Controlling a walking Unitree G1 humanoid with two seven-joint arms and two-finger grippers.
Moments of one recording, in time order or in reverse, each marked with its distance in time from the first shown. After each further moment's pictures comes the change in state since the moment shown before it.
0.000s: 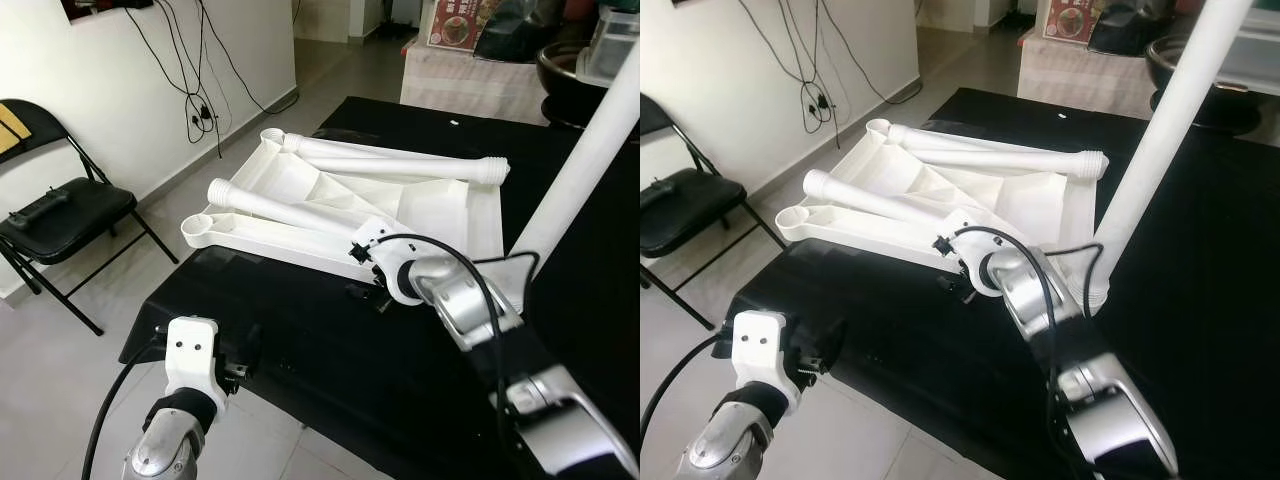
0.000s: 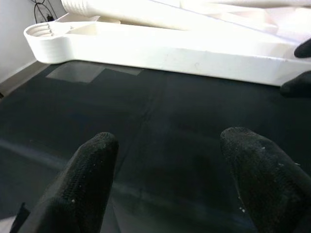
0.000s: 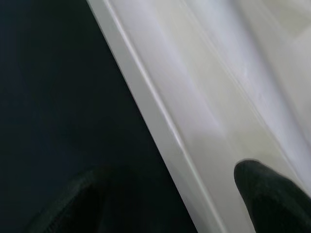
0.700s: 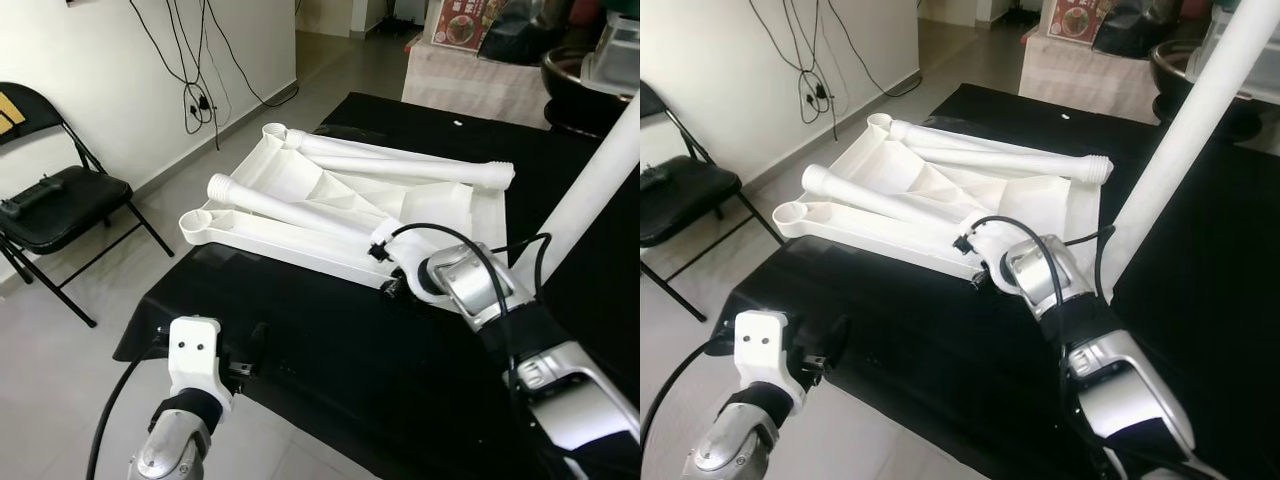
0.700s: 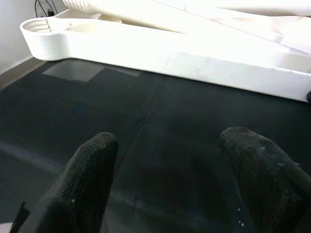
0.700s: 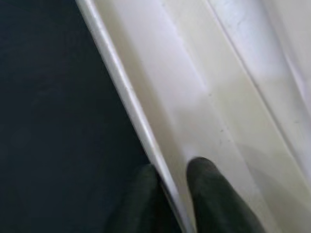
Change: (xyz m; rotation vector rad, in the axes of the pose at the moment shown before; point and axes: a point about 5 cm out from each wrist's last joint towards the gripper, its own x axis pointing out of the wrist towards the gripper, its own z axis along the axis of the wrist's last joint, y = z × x) left arm 0.000 -0.004 0.002 -0.023 -0.014 0.003; right arm -0.008 -0.017 -0.017 0.076 0.152 0.068
